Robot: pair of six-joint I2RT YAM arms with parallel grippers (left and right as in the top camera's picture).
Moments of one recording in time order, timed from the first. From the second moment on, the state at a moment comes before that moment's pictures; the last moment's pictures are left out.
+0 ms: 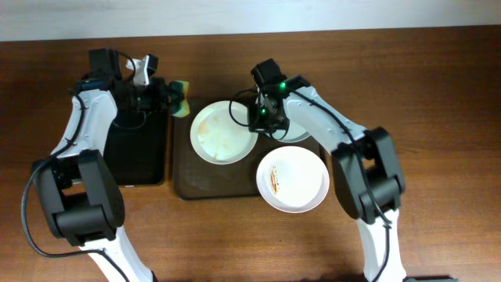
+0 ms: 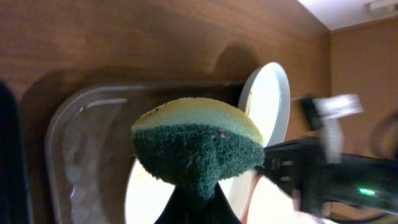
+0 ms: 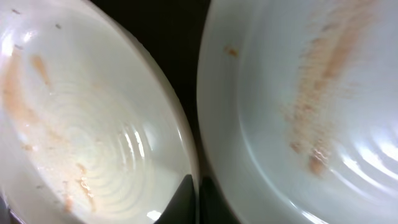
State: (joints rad) left arm 0.14 2.05 1.60 -0.71 0.82 -0.12; right arm 0.46 2.23 1.78 -0.83 -0.21 0.42
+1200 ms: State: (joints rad) left arm 0.02 2.05 1.60 -0.72 0.45 -0.12; right arm -0.38 1.89 1.57 -0.94 0.10 0.49
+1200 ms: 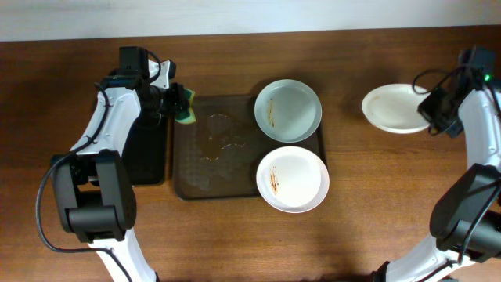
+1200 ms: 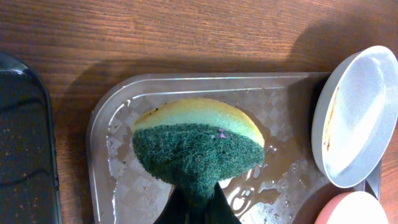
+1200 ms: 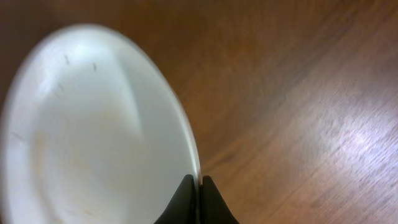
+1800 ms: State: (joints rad) left arm 0.02 2.05 1.60 -0.69 0.44 -0.12; right arm 0.07 1.72 1.22 -1.06 -0.21 0.35
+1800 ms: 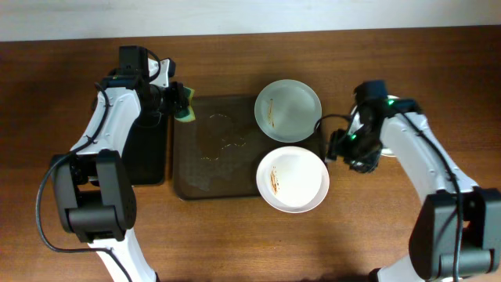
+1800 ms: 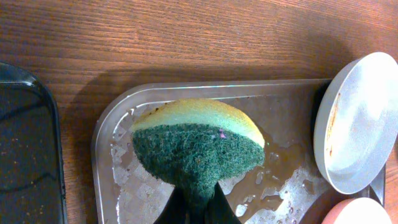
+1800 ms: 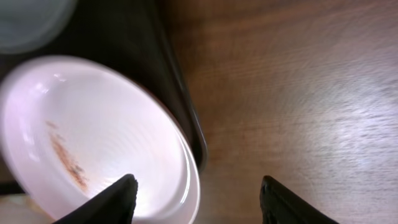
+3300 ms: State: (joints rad) left arm 0.01 2.05 1.60 -0.72 0.42 -0.12; right arm 0.48 2.08 1.44 -0.67 -0.25 0.09
